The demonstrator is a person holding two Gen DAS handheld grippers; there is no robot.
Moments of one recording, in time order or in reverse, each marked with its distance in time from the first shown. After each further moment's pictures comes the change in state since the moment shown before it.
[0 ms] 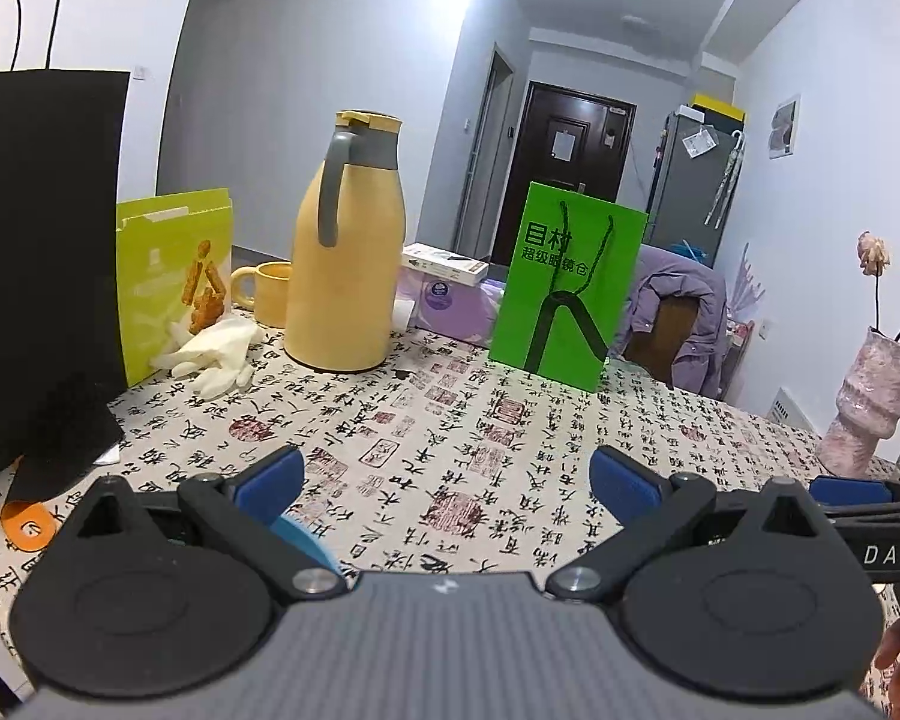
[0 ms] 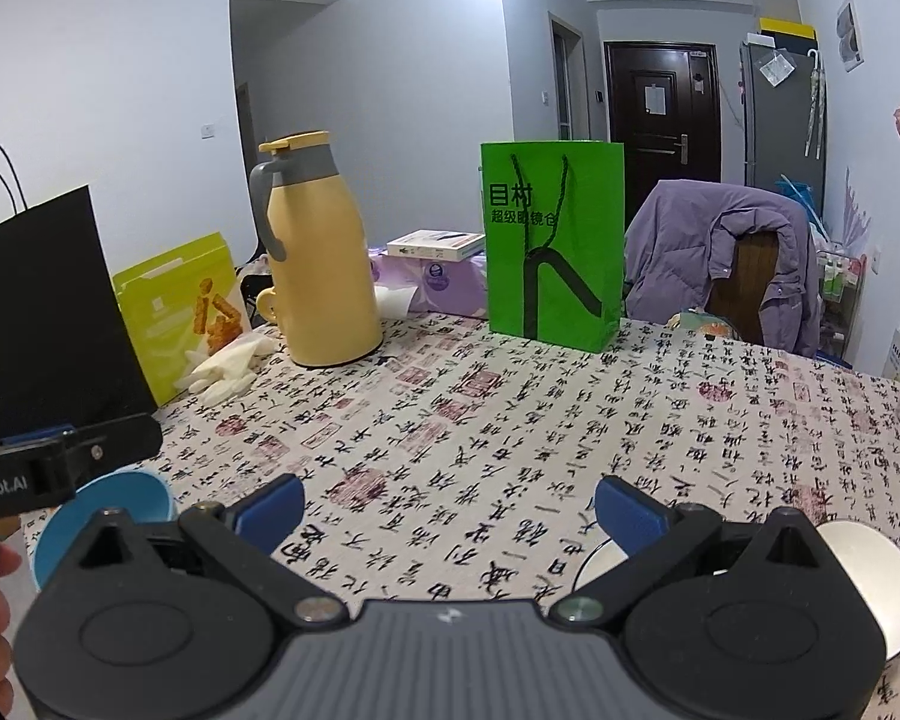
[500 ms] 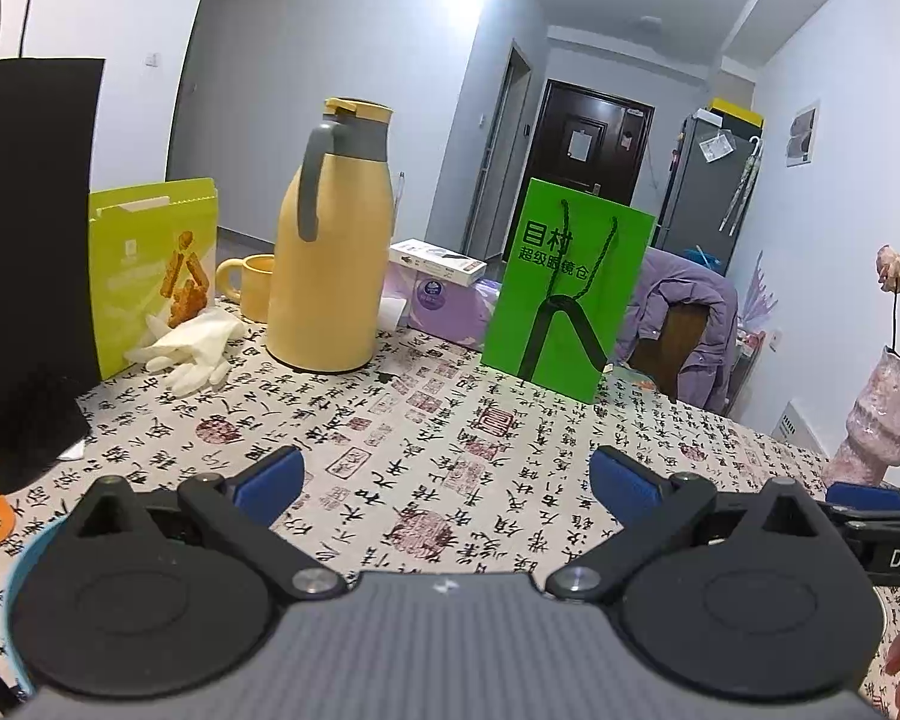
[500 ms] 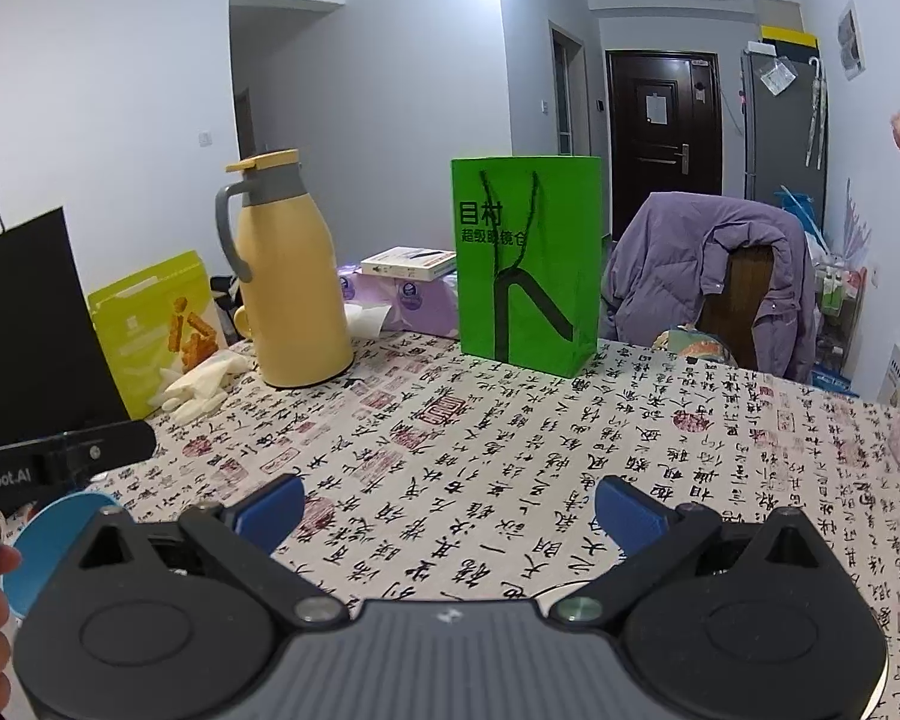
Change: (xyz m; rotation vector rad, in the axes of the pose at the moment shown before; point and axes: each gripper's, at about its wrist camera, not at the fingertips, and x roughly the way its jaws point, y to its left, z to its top) left arm 0.035 -0.028 0.009 -0.037 0.013 0.020; right arm 0.013 -0.051 0.019 0.000 -0.017 0.010
